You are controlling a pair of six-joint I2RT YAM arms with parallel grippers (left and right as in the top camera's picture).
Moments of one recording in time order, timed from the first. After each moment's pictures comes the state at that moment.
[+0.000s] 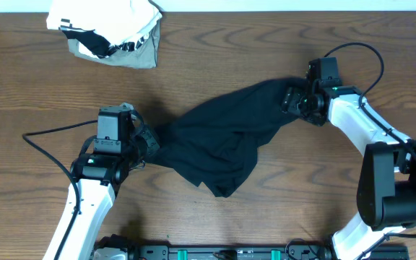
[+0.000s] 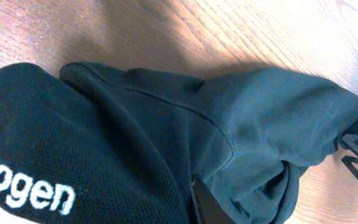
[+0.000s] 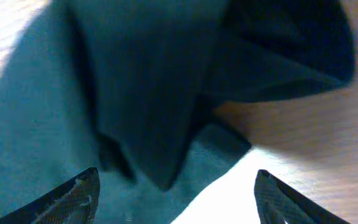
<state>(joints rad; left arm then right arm) -0.12 1.12 0.73 -0.57 0.23 -0.71 0.10 1.84 1.14 -0.51 -0.09 0.50</state>
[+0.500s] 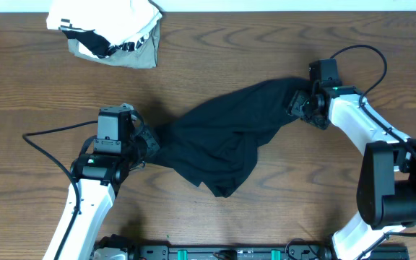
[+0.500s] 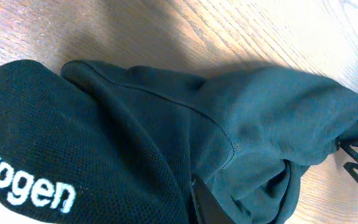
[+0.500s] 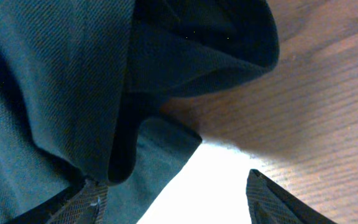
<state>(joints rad) -0.12 1.12 0.73 -0.58 0.23 -0.71 0.09 1.85 1.14 -0.54 0.00 0.55</state>
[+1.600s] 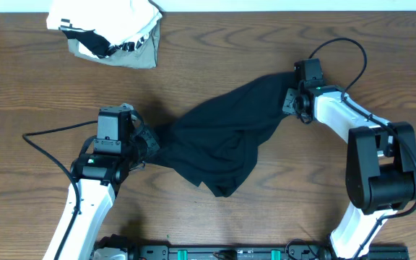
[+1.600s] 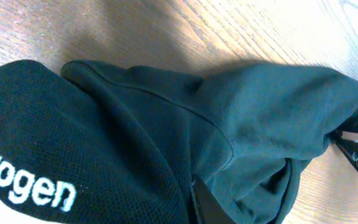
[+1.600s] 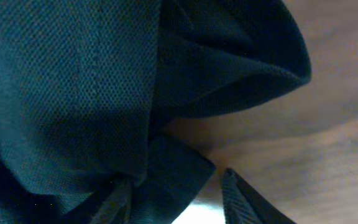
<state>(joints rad) -0.12 1.12 0.73 -0.58 0.23 -0.71 0.15 1.97 1.17 -0.38 0.11 0.44</state>
